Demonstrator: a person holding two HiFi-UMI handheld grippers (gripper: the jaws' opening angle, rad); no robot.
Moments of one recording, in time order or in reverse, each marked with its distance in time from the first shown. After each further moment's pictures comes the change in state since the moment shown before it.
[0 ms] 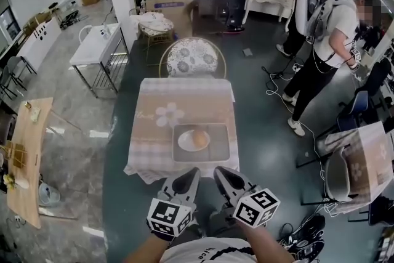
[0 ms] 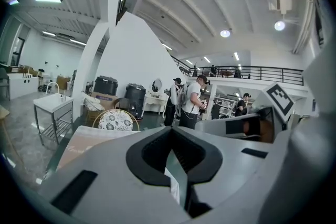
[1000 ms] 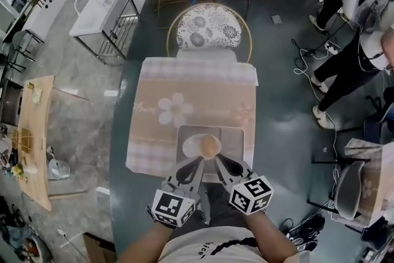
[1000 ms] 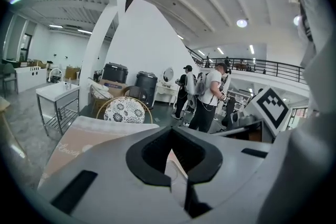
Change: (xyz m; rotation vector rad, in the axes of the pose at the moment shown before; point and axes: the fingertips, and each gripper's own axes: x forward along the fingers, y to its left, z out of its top) left arm 0.161 0.118 -0.031 -0.062 0.099 0.102; right arm 0.168 -0.152 -0.027 0.018 0.248 0.015
